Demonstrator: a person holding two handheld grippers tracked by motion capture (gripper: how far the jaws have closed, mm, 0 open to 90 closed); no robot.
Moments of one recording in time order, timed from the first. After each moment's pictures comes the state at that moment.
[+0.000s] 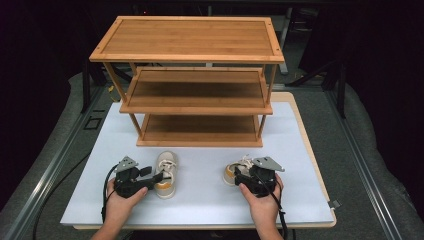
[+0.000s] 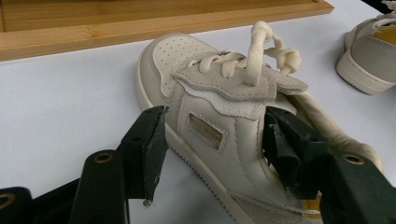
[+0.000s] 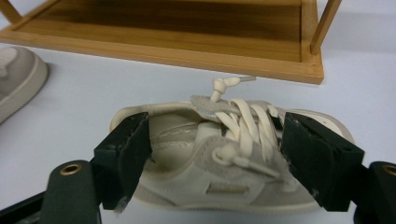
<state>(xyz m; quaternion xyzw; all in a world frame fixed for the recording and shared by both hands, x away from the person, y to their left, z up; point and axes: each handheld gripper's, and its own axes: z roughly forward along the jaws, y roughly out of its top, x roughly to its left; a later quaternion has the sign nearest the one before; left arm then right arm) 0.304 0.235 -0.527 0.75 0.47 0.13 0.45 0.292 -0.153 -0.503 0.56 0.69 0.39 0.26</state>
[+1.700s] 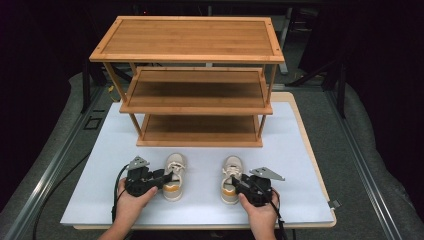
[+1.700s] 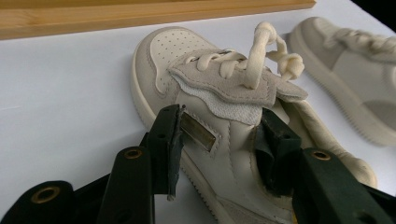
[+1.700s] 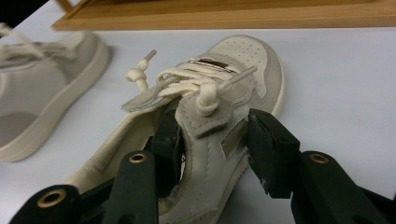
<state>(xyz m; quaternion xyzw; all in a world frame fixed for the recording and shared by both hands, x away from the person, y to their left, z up) 0.307 0.202 -0.524 0.75 0.48 0.08 0.45 0.275 -0.149 -0.527 0.55 0.70 0.44 0.16</state>
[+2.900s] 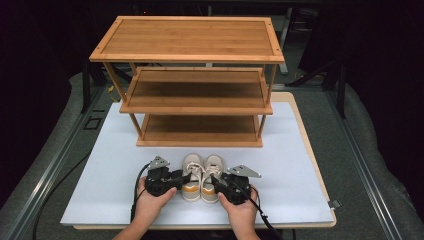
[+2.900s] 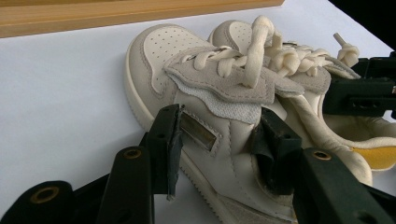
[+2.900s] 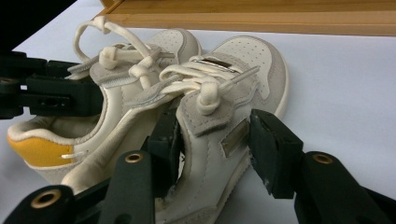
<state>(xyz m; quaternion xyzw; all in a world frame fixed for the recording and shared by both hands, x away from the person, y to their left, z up) 0.306 0.153 -0.525 0.76 0.46 0.07 0.45 0.280 -0.100 -0.531 0.52 0.71 0.45 0.15</state>
